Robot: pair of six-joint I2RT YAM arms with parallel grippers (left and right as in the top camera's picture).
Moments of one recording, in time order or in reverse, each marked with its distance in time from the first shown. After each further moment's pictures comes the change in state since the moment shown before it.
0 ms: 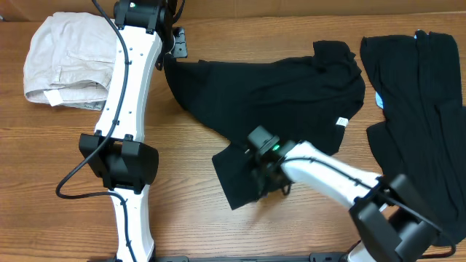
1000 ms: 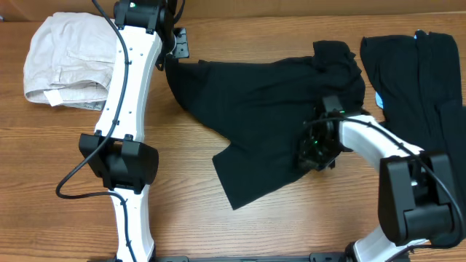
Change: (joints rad) left arm 0.000 0.000 0.000 0.001 0.049 0.001; right arm -0.537 0.074 0.000 0.051 -0.283 0.079
